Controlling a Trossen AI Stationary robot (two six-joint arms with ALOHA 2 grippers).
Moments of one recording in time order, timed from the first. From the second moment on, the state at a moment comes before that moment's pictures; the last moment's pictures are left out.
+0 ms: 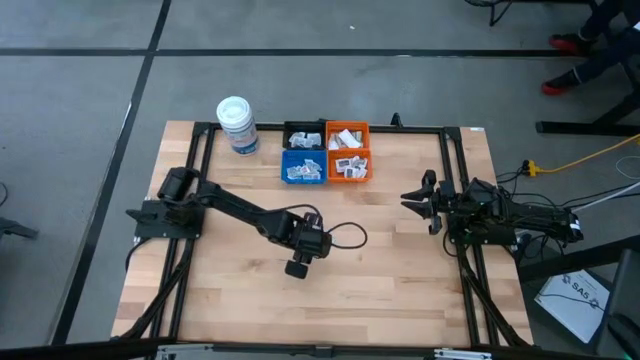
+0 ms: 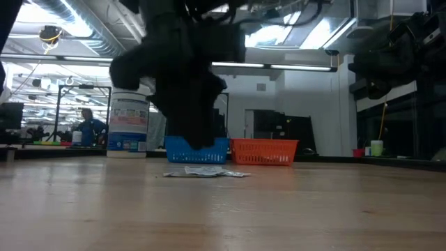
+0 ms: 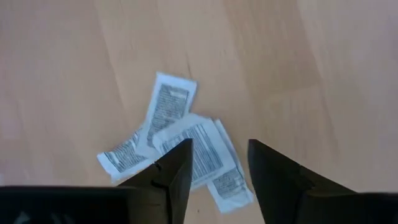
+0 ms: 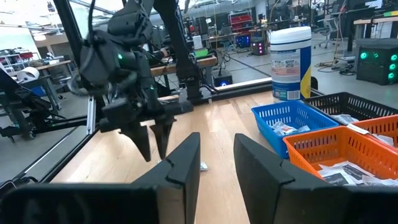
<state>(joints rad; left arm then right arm) -0.24 1.92 1.33 -0.59 -0.14 0.06 -0.13 0.02 0.01 0.02 -0.07 0.18</state>
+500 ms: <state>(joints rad) -0.15 2.02 1.33 -0.56 -0.02 0.09 -0.13 0.02 0.01 0.02 -0.07 0.18</state>
